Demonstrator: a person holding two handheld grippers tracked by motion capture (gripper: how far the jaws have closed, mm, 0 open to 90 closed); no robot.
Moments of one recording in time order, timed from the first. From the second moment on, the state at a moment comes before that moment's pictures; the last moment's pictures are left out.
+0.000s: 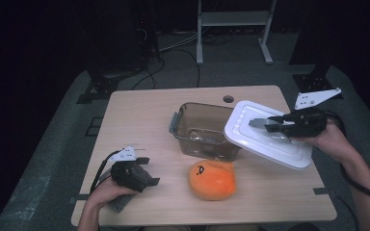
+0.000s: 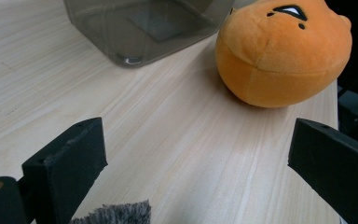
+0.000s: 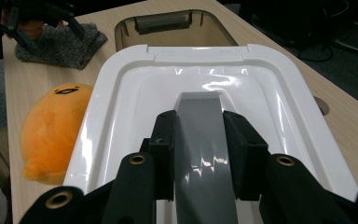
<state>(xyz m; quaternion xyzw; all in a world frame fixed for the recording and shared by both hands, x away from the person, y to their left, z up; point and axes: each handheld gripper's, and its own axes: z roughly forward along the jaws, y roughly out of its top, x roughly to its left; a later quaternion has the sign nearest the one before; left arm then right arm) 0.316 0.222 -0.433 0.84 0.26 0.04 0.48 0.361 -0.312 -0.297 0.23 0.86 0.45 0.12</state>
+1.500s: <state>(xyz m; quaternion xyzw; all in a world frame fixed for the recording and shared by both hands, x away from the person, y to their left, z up) 0.315 0.223 -0.435 0.84 0.27 0.04 0.47 0.303 -0.398 -0.357 0.32 0.83 0.44 0.13</state>
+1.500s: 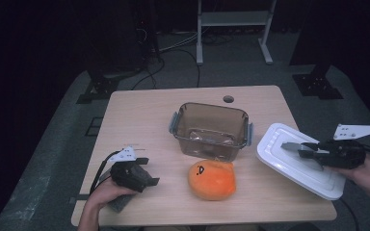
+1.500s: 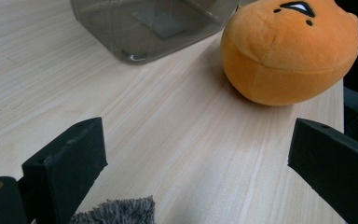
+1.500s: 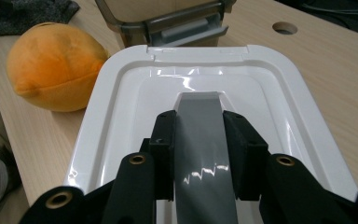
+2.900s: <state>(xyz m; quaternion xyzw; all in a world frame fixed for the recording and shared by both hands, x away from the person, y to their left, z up) 0.313 0.223 -0.433 0.84 0.27 0.04 0.47 0.306 -0.378 -0.429 0.33 0.83 0.43 0.08</state>
